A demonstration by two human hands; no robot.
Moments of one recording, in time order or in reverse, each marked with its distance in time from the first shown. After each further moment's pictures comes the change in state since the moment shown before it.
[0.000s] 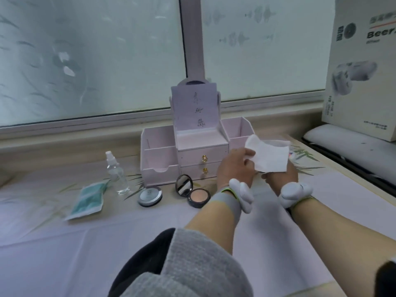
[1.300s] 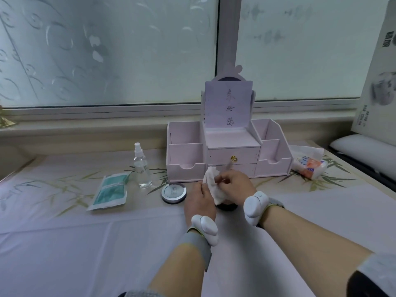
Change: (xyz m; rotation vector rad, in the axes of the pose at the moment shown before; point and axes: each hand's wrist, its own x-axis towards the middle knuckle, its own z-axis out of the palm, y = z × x) left_hand -0.039 -0.143 -0.076 -0.039 0.334 -0.432; right_hand -0.062 -0.052 0.152 -0.536 -0.512 -0.185
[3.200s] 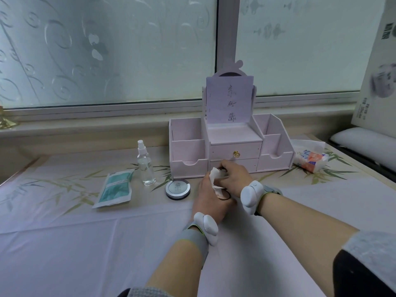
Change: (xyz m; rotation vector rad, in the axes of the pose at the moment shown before) left_hand 0.013 -0.023 0.014 -0.140 -0.301 0.317; right_hand 0.001 -0.015 0.000 0.016 0.002 -0.026
